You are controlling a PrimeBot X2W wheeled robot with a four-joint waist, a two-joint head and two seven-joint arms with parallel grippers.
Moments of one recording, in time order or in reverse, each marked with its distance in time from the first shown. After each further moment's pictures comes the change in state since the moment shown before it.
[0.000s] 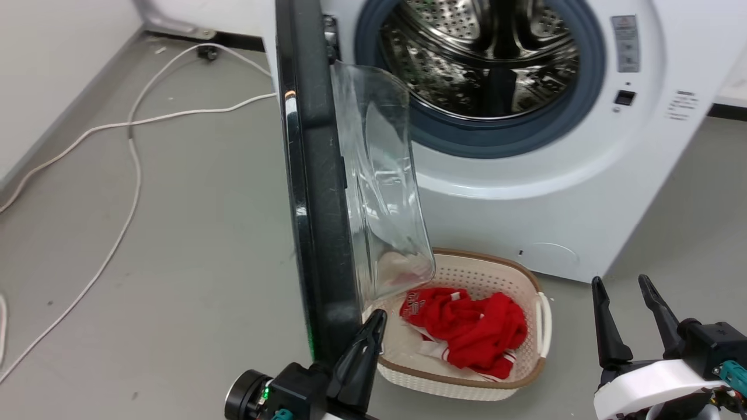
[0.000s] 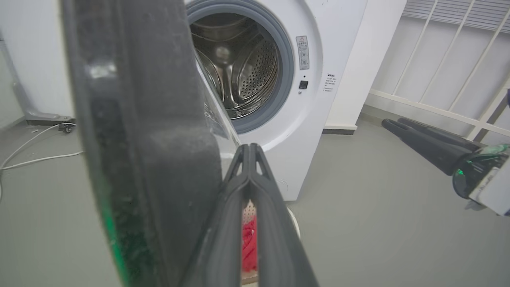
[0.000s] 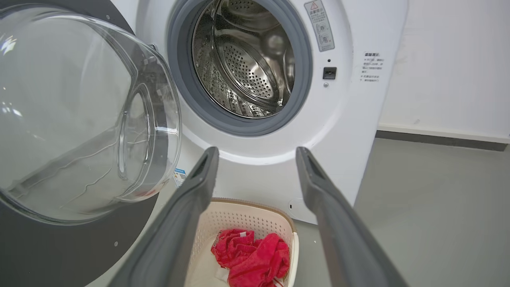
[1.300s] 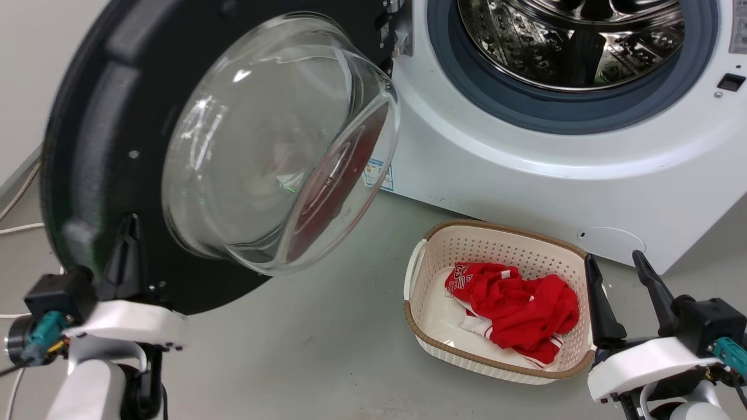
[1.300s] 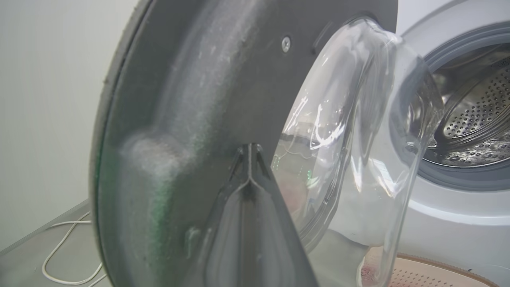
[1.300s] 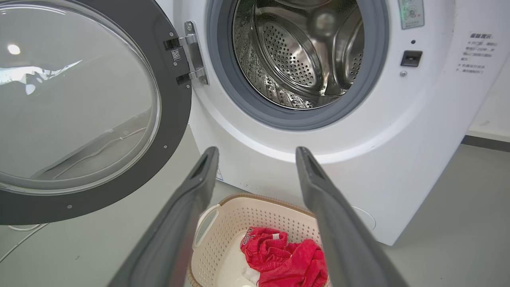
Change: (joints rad) left arm -0.213 0.196 0.438 0.281 -0.182 0.021 -0.137; right arm -0.048 0.000 0.023 -0.029 -0.020 0.000 0.038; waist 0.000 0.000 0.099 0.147
